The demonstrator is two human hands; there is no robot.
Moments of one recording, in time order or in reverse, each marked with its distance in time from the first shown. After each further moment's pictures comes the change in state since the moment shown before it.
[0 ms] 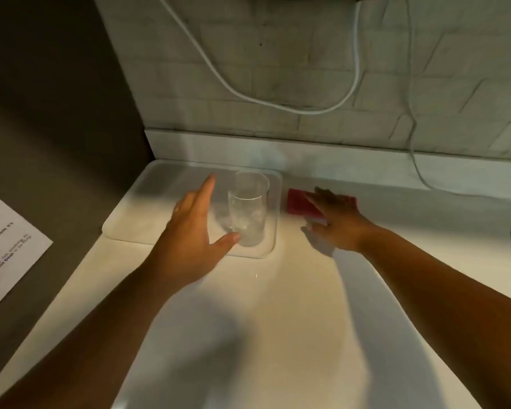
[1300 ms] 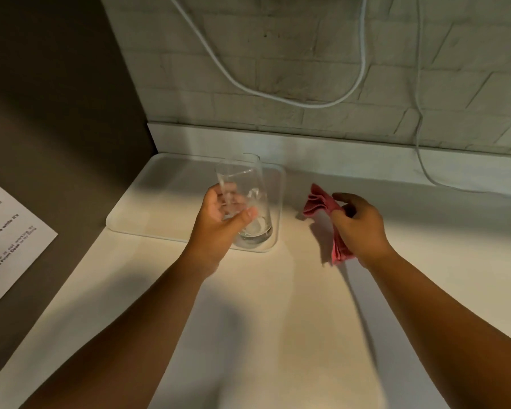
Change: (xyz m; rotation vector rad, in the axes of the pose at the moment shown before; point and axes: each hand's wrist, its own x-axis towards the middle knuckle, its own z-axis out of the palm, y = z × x) left_hand 0.022 -0.002 0.057 -0.968 0.089 -0.179; right_hand -0.043 -0.028 -0.006 0.830 0.418 0.400
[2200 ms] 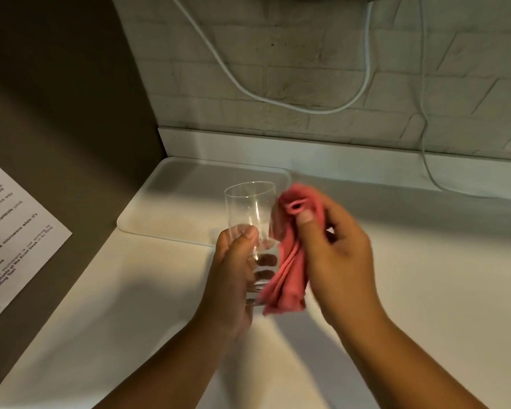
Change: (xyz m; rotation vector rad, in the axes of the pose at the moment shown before) left_hand -0.101 0.052 0.039 -0.347 0.058 -0.338; right_hand -0.131 -0.117 0.022 0.419 0.014 -0.269
